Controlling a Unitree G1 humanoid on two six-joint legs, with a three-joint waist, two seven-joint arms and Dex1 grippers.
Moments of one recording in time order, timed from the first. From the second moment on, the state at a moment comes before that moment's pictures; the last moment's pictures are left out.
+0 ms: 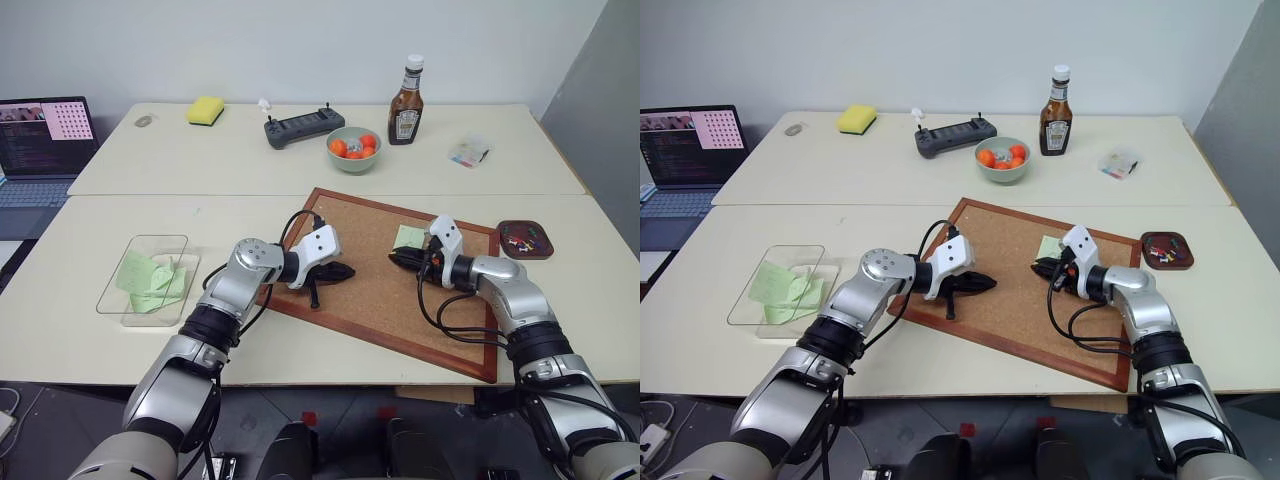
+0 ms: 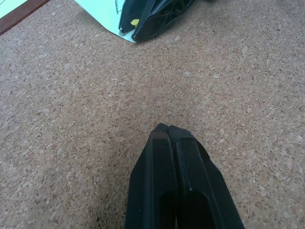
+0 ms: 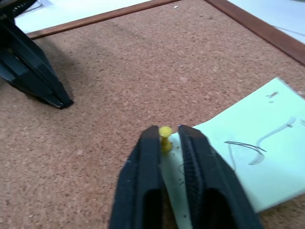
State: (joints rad) left arm -0.73 0.39 -0.32 0.47 -0.02 0.16 -1.09; right arm -0.62 -0.41 0.10 0.50 0.21 0.23 0.92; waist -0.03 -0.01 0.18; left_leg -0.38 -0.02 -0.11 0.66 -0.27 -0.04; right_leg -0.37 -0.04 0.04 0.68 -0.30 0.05
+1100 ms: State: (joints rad) left arm -0.71 0.33 -0.09 0.32 -0.32 0.60 -1.08; right arm -0.59 -0.61 0.16 0.17 0.12 0.10 1.04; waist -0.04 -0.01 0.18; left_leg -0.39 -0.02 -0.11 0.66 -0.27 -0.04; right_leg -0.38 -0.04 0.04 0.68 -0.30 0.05
